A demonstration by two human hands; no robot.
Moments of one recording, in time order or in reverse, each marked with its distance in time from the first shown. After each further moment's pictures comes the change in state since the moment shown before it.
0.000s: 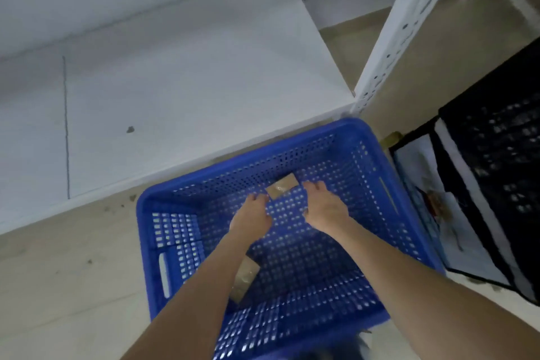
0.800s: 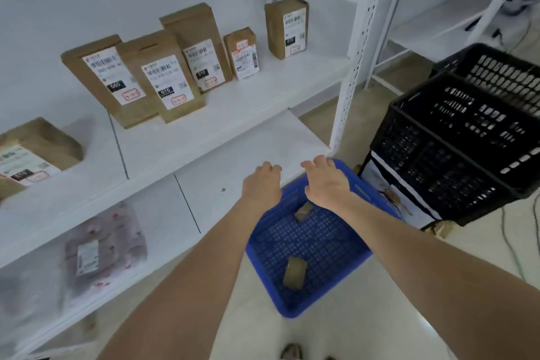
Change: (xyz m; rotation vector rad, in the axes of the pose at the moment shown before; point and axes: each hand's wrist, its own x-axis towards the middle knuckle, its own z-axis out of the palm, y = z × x) left_hand -0.409 -0.019 -0.271 0.515 0.433 0.457; right_hand -0.430 -0.247 -0.157 -0.056 0.521 0.027
